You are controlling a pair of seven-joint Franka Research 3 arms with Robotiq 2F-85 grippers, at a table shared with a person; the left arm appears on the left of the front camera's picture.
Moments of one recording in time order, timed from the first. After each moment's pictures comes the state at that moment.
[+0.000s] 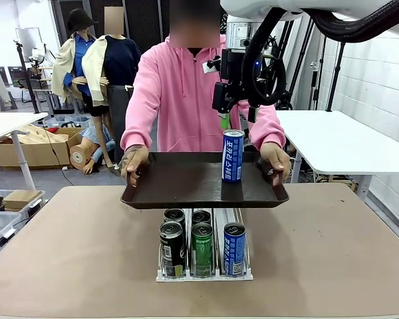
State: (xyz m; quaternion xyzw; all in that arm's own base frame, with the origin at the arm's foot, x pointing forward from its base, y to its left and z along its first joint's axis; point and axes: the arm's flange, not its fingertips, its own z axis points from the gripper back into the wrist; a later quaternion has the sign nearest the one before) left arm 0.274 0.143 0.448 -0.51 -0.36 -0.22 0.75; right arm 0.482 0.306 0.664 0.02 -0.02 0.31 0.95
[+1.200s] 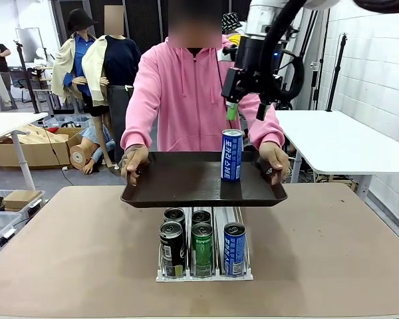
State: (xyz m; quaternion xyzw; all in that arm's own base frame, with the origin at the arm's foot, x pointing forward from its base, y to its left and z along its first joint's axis) left arm 0.274 0.143 0.448 -0.51 -0.36 -0.22 0.75; right arm 0.451 0.261 0.683 0.11 -0.02 0.28 0.95
